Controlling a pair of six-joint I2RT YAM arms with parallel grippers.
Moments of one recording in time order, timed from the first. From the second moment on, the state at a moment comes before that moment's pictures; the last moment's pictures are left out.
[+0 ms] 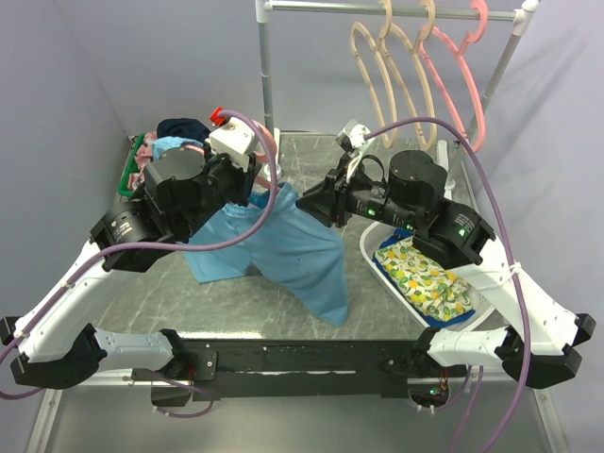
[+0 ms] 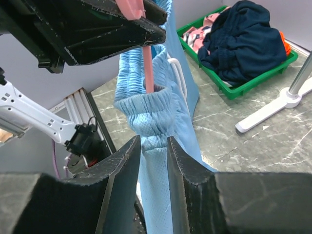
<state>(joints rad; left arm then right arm) -0.93 1.19 1.73 -0.68 -0.40 0.07 0.87 1.17 1.58 -0.55 -0.20 0.20</state>
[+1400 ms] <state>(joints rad) -0.89 1.23 1.71 -0.66 -0.55 -0.02 1.16 1.18 1.61 -0.66 0.24 0.18</state>
